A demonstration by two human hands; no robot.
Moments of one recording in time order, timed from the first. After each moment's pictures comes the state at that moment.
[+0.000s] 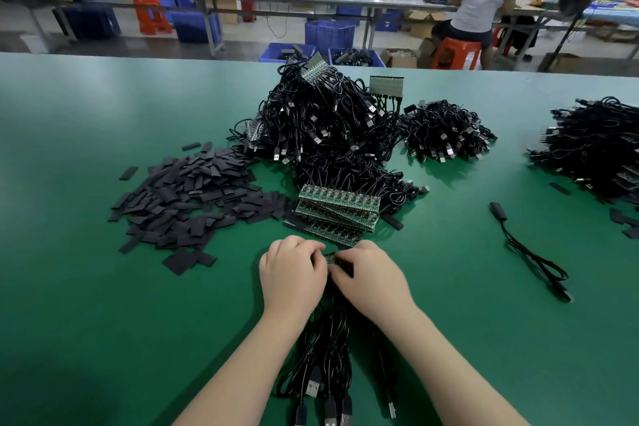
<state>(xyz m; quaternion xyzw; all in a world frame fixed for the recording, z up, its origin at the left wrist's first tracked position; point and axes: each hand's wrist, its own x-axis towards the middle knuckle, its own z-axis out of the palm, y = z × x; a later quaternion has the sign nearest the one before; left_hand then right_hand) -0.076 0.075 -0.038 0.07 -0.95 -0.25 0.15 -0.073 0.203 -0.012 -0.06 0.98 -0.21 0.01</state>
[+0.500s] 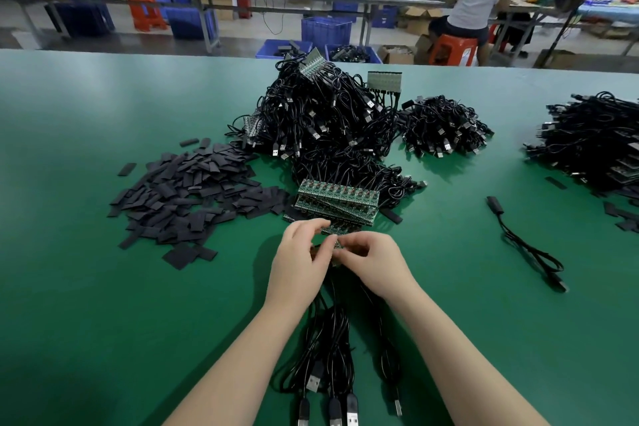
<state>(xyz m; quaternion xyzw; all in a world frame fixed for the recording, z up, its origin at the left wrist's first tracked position) -0.078 0.071 -0.040 -0.03 -0.86 -0.48 0.13 -0.082 0.216 -0.014 -0.02 0.87 -0.48 0.02</state>
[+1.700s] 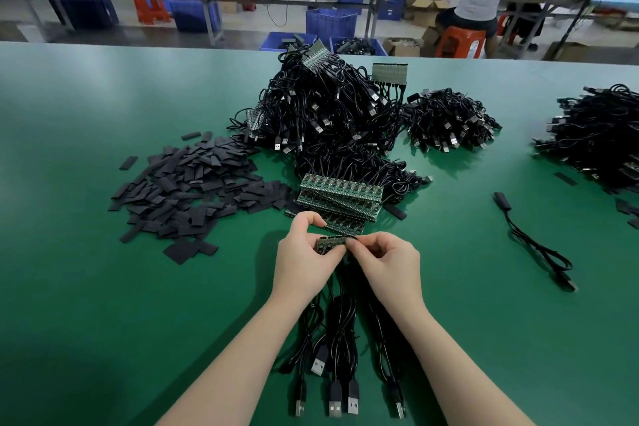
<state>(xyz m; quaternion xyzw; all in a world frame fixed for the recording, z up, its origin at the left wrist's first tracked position) -0.078 0.076 -0.038 0.00 -0.83 -0.55 0.10 -0.071 0.217 -0.033 0.03 0.82 -0.55 -0.14</state>
